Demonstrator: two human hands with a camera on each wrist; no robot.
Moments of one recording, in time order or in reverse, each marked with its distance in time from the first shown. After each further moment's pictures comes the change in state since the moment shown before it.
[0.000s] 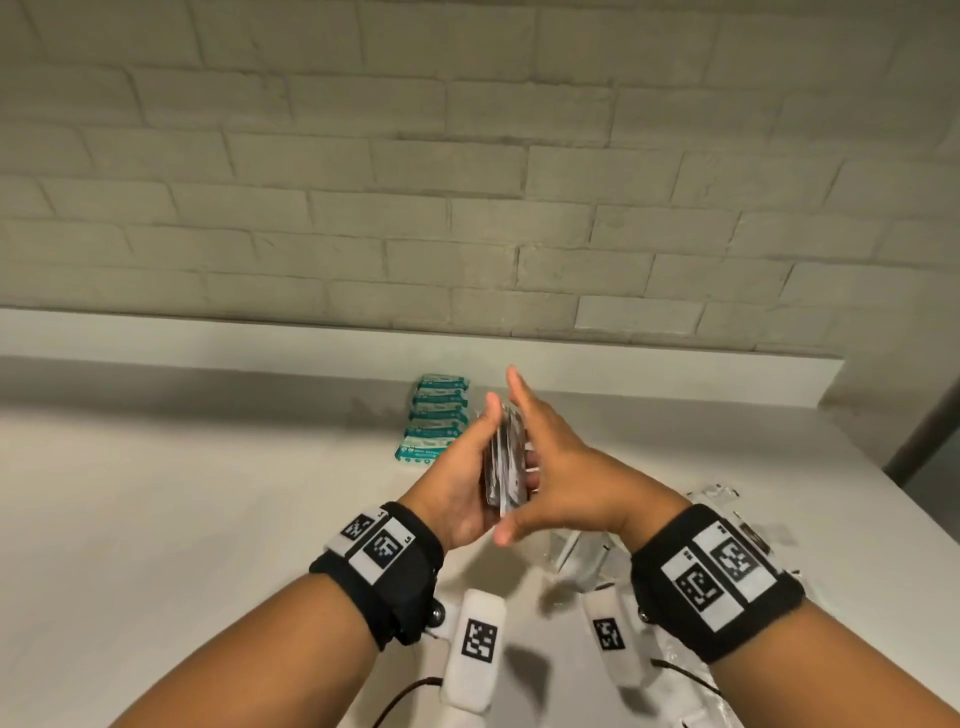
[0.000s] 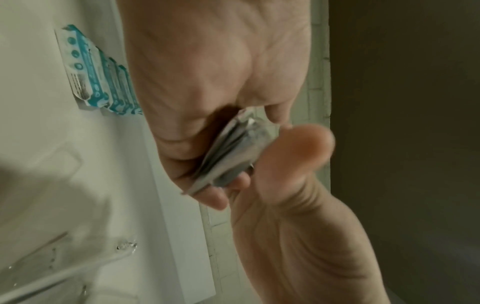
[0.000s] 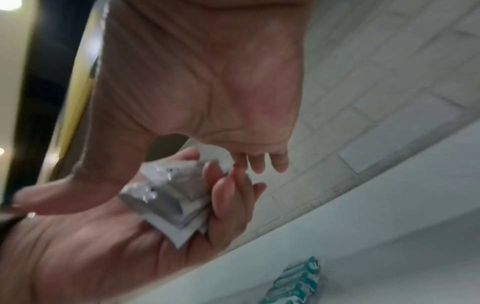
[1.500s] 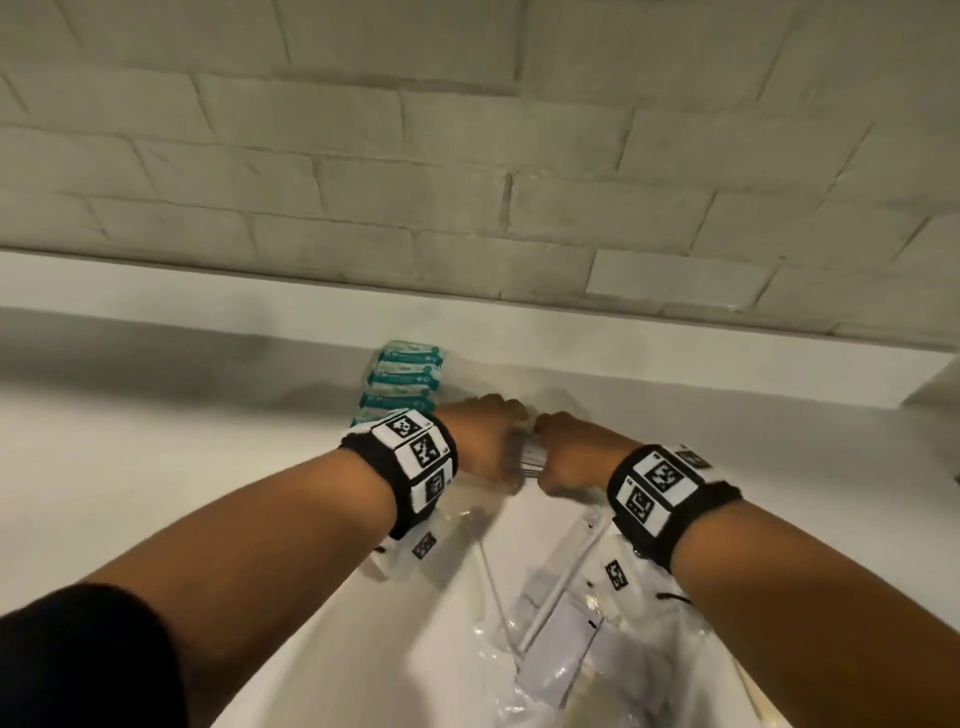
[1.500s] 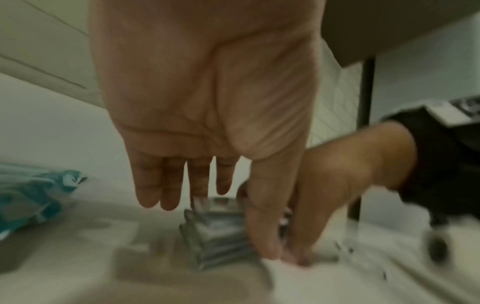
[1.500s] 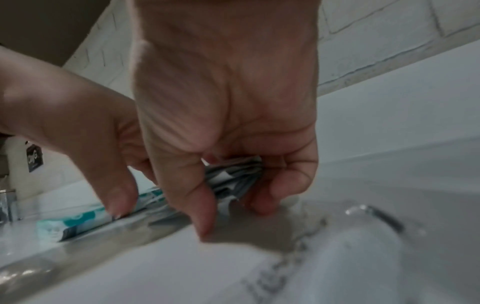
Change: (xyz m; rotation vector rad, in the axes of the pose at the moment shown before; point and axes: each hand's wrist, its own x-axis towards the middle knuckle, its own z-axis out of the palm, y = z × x) left_hand 0.179 0.018 -0.034 1.934 -0.094 -0.126; right_hand 0.124 0.151 -0.039 -0.498 -0.265 0.412
